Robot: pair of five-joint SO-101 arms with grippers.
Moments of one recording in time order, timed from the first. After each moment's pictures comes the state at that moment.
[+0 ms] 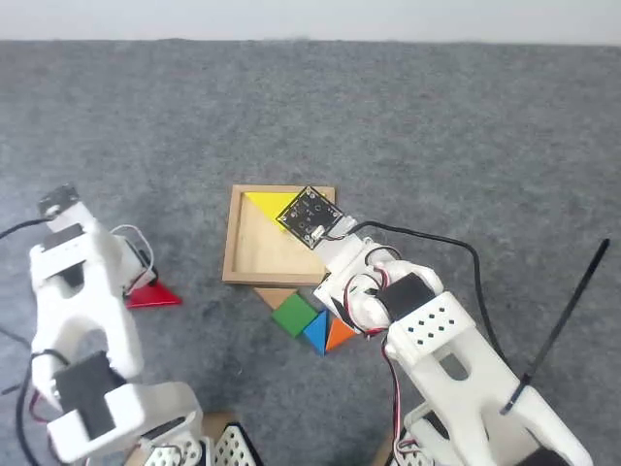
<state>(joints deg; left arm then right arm) -33.9 -5.9 41.5 63.2 15.1 -36.7 -37.4 53.5 50.5 15.8</state>
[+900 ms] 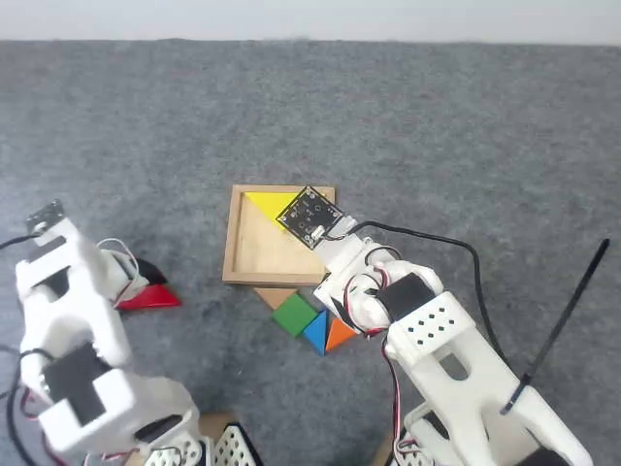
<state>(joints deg) -40.2 -1.5 42.6 61.1 11.7 -36.7 -37.4 53.5 50.5 15.8</state>
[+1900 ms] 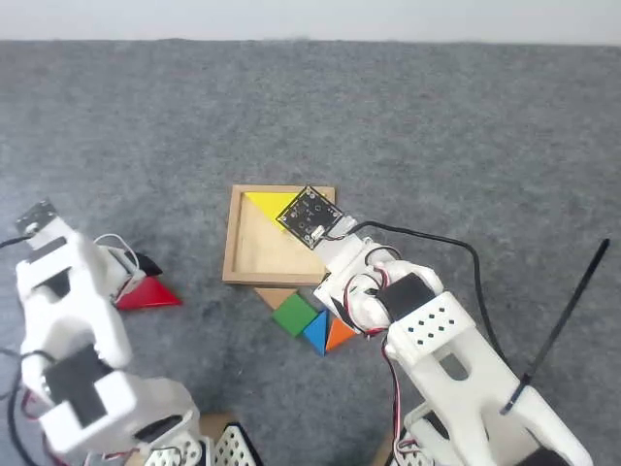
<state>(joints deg) -40.1 -0.6 41.6 59.1 17.4 -36.7 -37.4 53.5 50.5 15.8</state>
